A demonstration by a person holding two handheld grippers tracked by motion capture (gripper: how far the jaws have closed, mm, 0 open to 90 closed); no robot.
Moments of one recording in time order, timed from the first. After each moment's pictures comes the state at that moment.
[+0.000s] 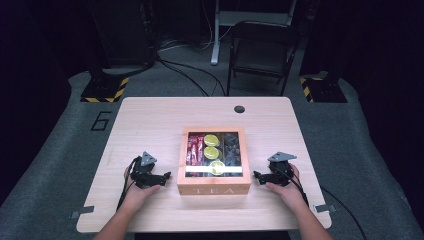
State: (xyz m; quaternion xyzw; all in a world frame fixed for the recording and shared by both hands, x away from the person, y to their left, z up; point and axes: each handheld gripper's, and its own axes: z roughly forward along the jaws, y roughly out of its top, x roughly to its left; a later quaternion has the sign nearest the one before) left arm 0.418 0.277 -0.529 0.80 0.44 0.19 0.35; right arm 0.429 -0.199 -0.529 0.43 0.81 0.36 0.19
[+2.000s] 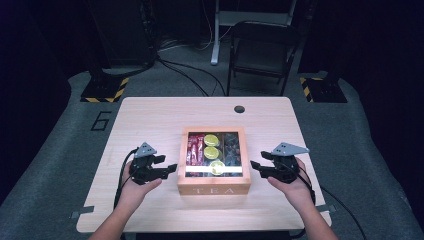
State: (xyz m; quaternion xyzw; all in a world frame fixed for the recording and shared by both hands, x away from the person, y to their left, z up) left arm 0.382 0.250 -0.432 0.79 0.41 0.14 0.43; right arm 0.382 -0.174 -0.414 0.37 0.80 0.44 0.19
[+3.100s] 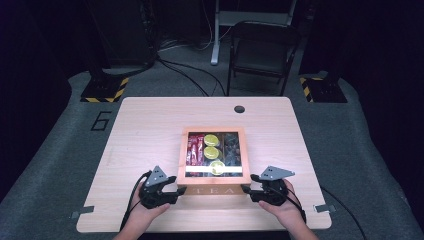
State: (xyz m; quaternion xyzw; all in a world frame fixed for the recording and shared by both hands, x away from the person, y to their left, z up) left arm 0.336 0.221 -0.477 0.82 0.36 0.14 0.43; right arm 0.348 -0.155 -0.473 0.34 0.83 0.43 0.15
